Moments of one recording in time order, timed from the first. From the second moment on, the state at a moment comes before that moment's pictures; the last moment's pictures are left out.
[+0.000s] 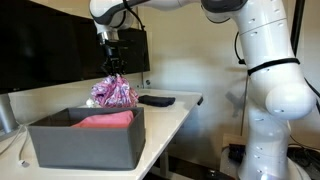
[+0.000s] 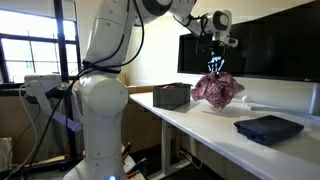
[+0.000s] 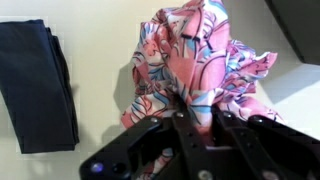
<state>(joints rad) 0.06 0.26 -0.01 -1.47 -0.02 1.61 0.34</state>
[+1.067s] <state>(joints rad) 0.22 0.28 0.07 -1.05 -0.04 1.21 0.34</state>
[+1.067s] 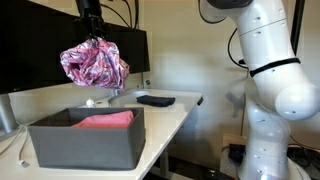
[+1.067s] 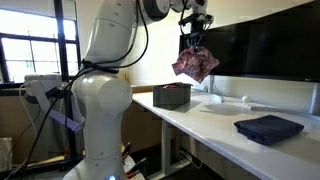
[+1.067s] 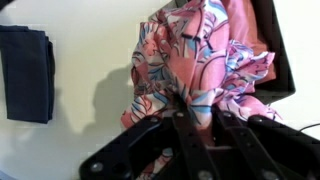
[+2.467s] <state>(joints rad) 0.42 0.45 0.16 -0.89 0.15 0.95 0.34</state>
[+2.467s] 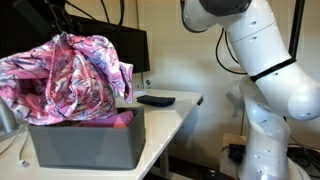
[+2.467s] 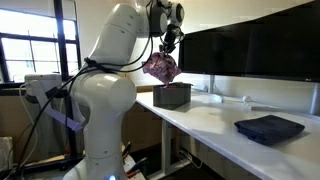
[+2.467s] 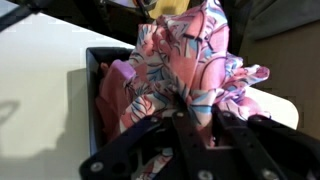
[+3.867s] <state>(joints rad) 0.27 0.54 0.06 -1.17 0.19 1.00 0.35</state>
